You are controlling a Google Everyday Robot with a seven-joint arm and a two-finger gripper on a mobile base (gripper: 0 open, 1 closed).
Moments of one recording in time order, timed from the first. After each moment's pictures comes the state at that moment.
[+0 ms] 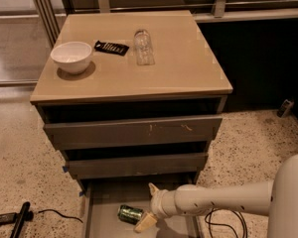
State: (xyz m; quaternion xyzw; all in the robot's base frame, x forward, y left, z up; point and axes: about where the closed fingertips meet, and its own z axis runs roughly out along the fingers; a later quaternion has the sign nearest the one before) arm 0.461 0.025 0.346 -0.53 0.76 0.23 0.30
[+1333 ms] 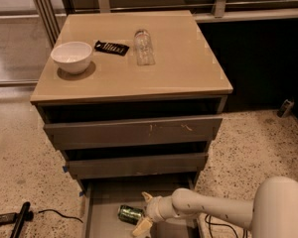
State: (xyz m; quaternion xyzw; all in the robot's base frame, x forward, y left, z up) arm 0.470 0.051 0.248 -0.52 0.74 0.32 0.30
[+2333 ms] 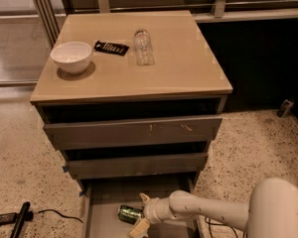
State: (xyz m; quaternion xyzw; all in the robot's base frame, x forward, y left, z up) arm 0.472 0.062 0.236 -0.51 0.73 0.33 0.30
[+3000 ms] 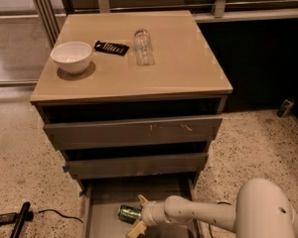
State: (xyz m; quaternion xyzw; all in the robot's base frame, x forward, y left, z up) arm 0.481 0.072 0.191 -0.52 0.74 0.29 0.32
